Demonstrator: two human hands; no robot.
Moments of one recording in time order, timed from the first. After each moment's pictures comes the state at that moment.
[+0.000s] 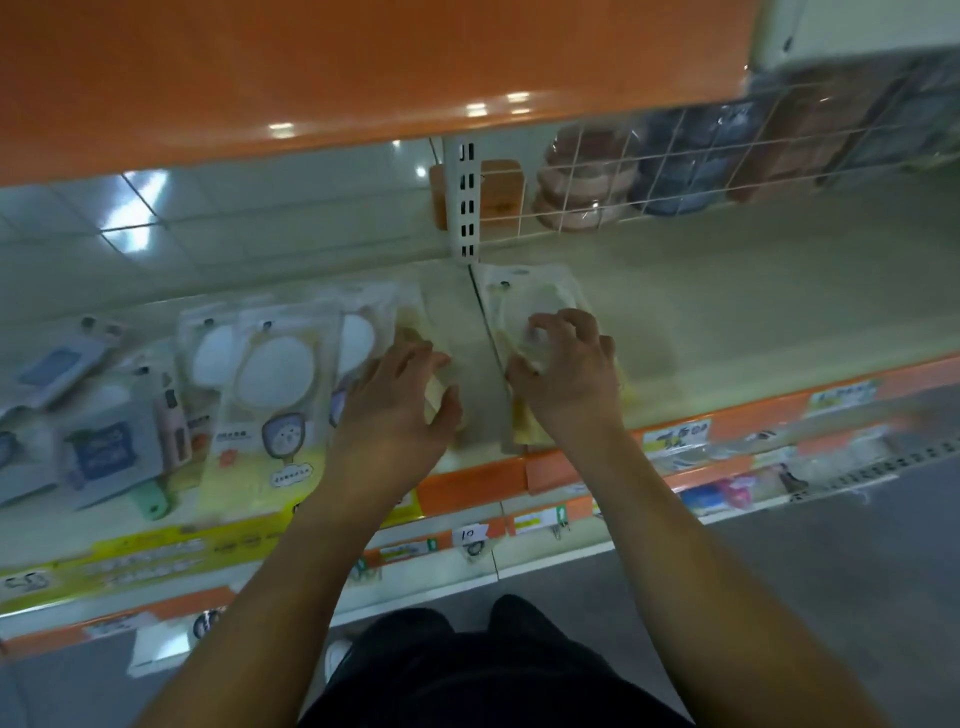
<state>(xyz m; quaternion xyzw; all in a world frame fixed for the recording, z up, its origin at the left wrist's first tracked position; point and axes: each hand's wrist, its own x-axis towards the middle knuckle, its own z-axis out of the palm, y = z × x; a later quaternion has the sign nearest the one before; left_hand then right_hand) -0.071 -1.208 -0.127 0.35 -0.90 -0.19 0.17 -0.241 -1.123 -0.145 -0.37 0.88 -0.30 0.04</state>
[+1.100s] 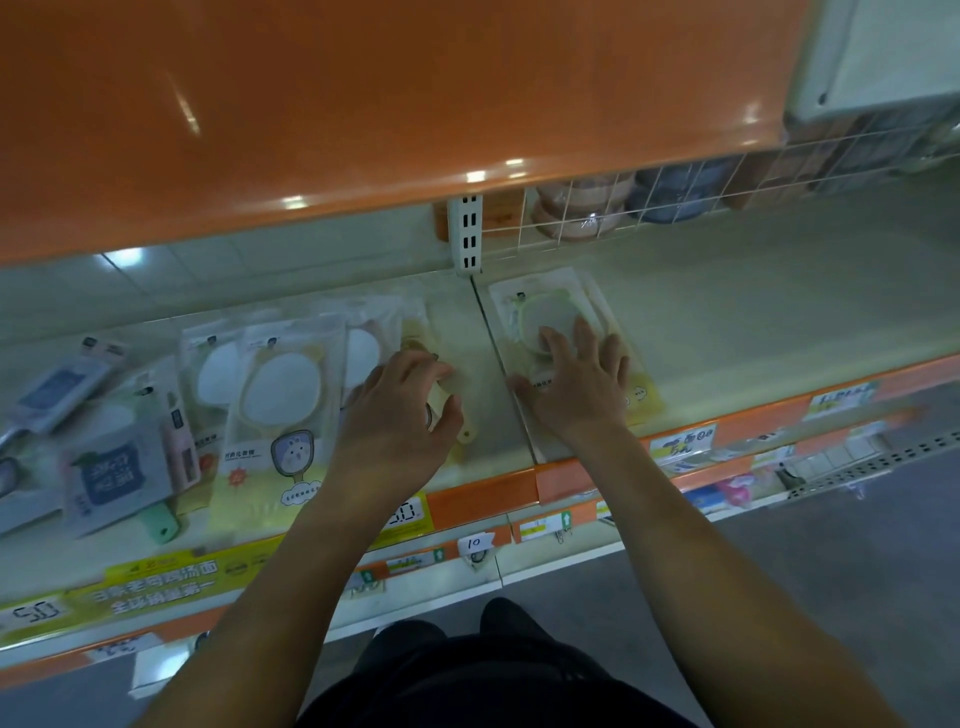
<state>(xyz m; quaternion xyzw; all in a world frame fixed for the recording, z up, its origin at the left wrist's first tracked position) -0.068 -1.223 -0.124 0.33 -0.90 -0.23 0.15 -0.255 -1.129 -0.161 -0.34 0.93 -0.12 0.11</state>
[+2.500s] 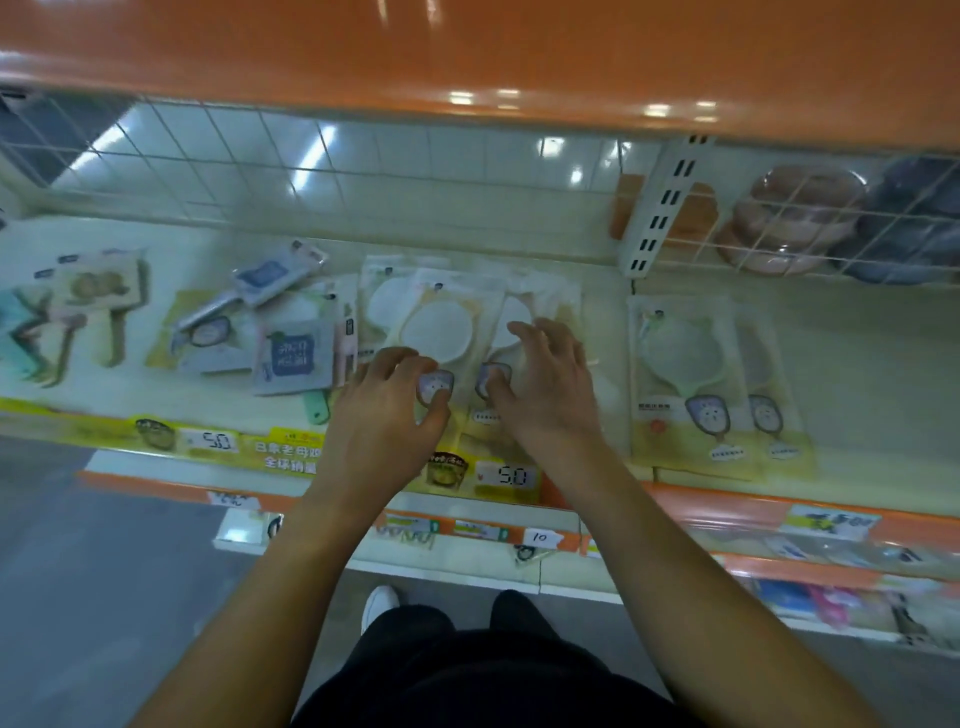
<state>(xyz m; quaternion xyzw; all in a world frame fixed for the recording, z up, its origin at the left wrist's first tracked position) 0.052 -1.234 -0.132 0.48 -0.84 -0.12 0.21 -0.121 -1.199 -0.137 -0.53 0.79 -0.25 0.16</state>
